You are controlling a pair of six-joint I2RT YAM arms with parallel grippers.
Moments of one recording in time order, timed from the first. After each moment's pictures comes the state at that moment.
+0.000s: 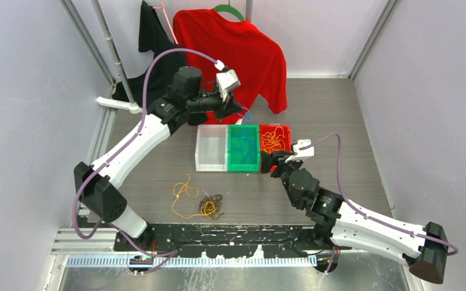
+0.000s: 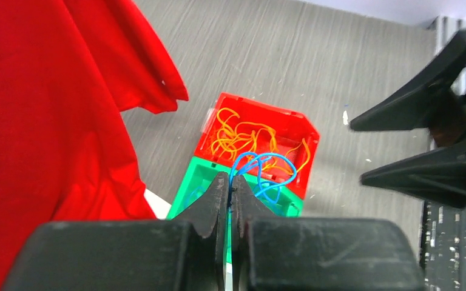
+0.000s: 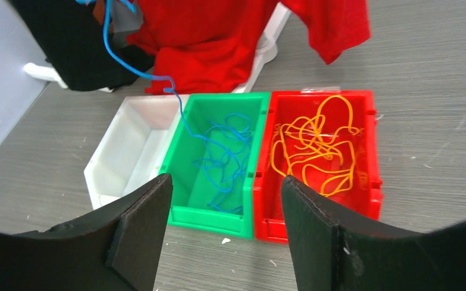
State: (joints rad) left arm -0.59 1.54 1.55 -0.31 0.62 0.22; right arm 1.04 0.70 0.43 0.16 0.77 0.38
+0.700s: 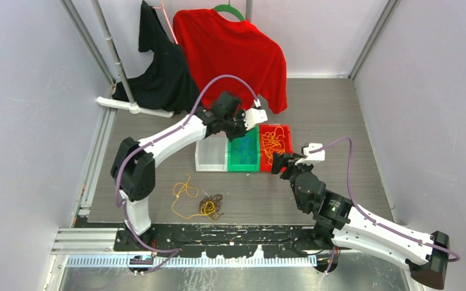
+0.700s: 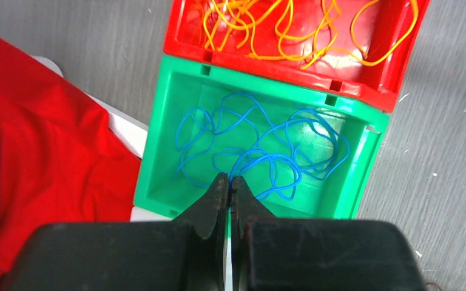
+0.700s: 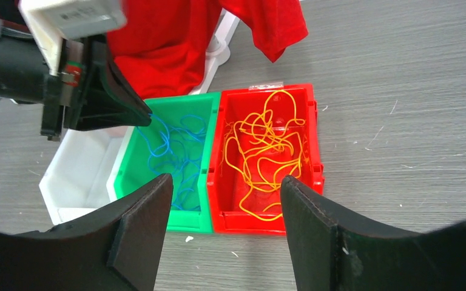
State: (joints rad) left arm -0.72 1.85 1.57 -0.49 0.30 0.56; right arm 1.03 0.56 0.42 -0.02 0.91 0.40
